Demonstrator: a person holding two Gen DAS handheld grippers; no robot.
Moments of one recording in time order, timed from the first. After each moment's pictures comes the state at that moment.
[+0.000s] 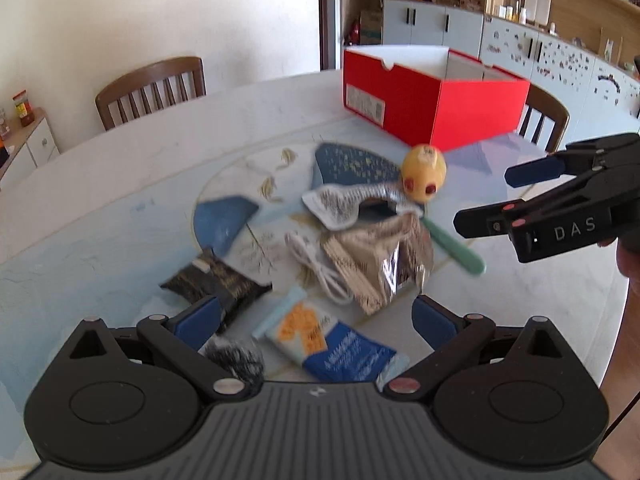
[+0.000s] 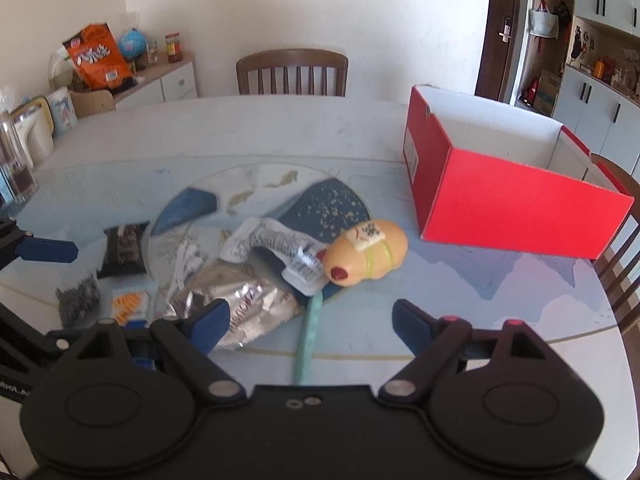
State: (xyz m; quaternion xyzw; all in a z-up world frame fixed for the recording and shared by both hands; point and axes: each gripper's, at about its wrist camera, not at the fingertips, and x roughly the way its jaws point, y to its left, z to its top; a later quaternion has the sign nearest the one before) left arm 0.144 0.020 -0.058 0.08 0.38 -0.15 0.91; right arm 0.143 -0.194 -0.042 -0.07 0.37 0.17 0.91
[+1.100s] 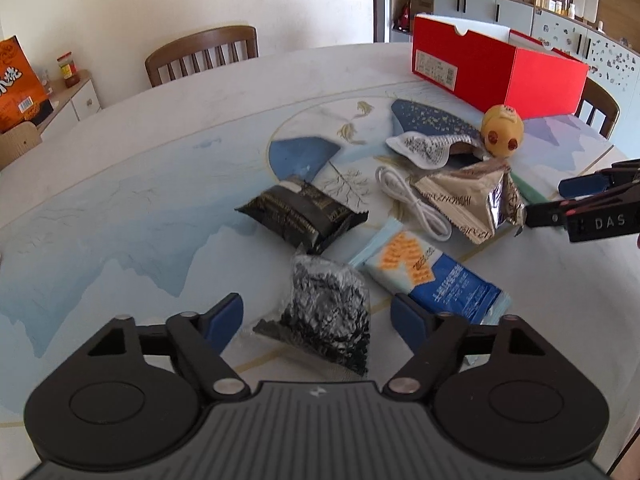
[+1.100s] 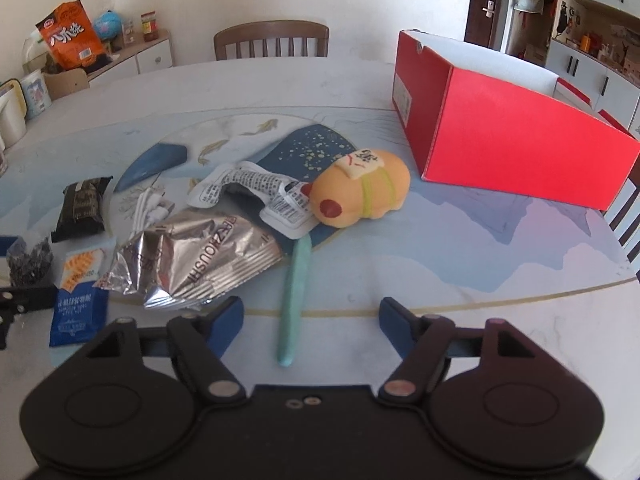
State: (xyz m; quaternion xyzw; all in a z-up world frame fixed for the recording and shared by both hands) left arm 0.140 0.069 -0.093 0.07 0.40 -0.08 0.91; right arm 0.150 -0.193 -0.095 -0.05 0.40 0.14 0.91
